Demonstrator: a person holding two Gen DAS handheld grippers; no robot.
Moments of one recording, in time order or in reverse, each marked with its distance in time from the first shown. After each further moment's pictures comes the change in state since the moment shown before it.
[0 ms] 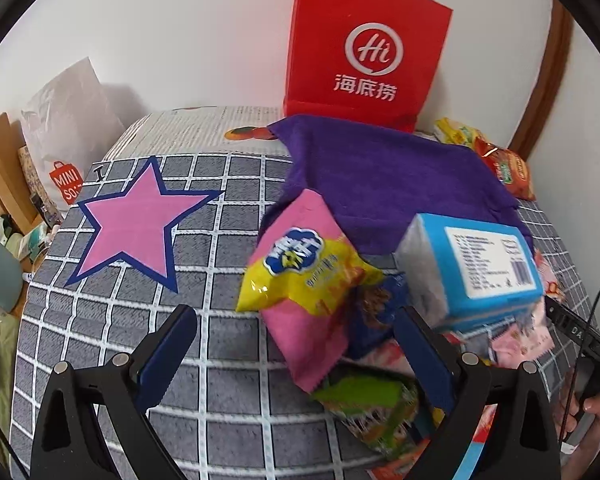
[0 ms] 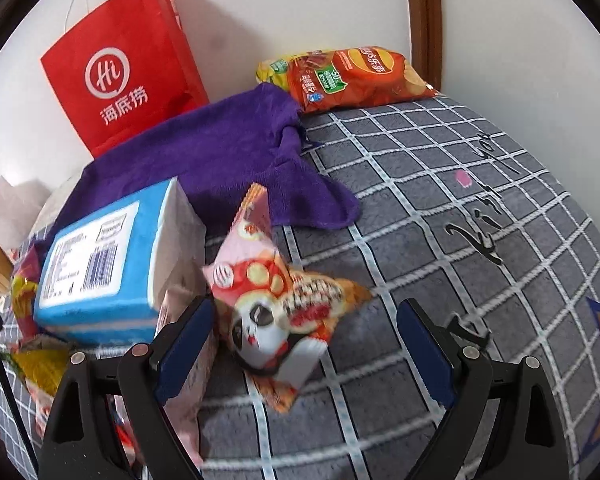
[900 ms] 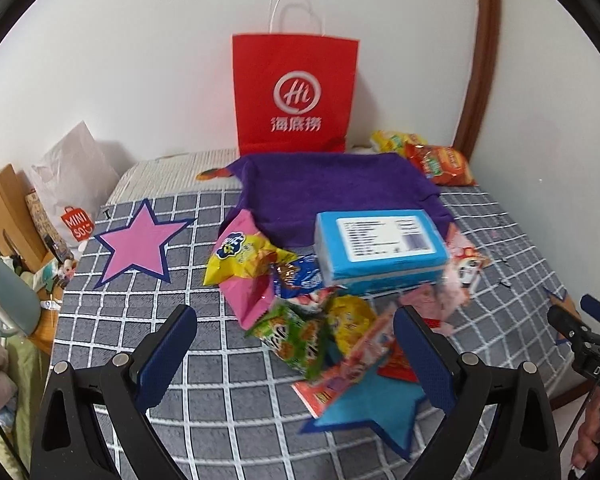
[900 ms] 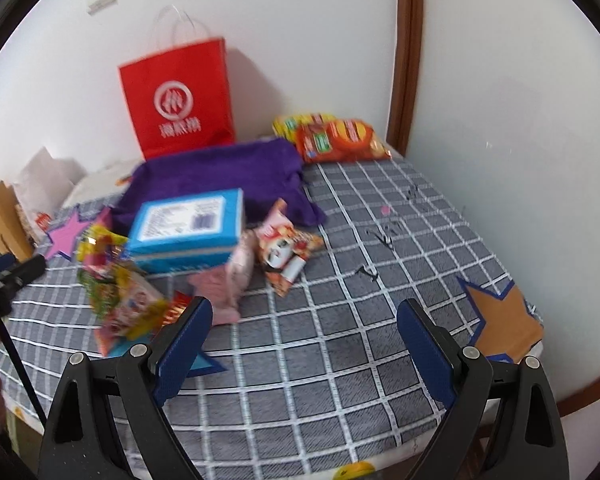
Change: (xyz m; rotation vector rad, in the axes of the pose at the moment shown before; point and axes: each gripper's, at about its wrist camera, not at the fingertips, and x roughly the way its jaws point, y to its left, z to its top) left arm -0.106 -0.057 -0.036 0.127 -0.088 -0.023; right arm -0.165 0.018 -0.053 -0.137 -0.090 -0.111
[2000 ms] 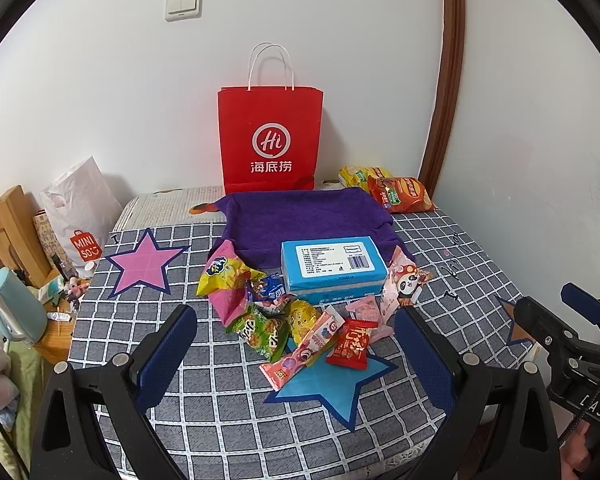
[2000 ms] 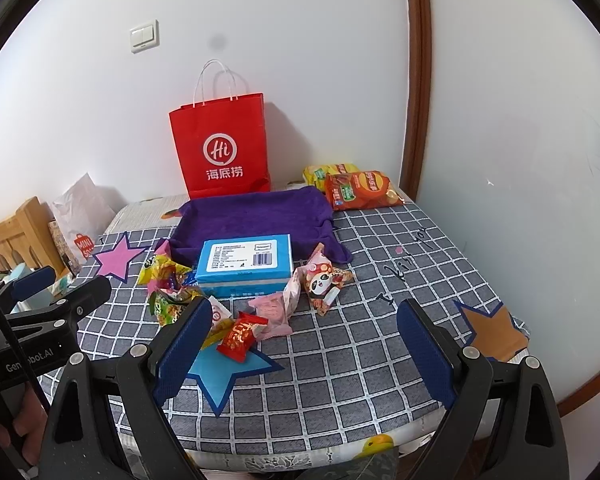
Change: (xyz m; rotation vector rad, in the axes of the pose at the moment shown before) left arm -0.102 -0.036 -0.004 0.026 -0.111 -0.036; right arm -0.124 0.038 0.000 -0.015 -0.160 0.064
